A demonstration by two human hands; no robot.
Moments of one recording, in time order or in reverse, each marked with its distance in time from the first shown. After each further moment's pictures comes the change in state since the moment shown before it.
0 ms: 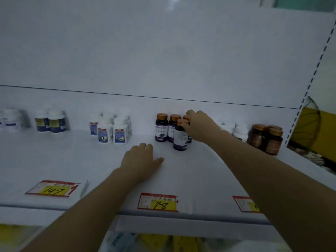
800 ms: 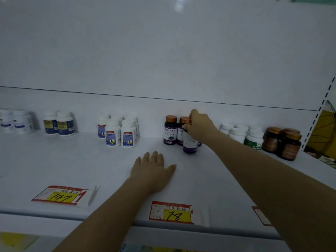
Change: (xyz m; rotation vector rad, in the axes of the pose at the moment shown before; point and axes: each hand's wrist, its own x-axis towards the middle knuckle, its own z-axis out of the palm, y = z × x) left_hand 0.002 -0.006 0.016 -0.004 -0.183 -0.008; right_hand 0.028 -0.022 0.018 0.220 0.009 0.076
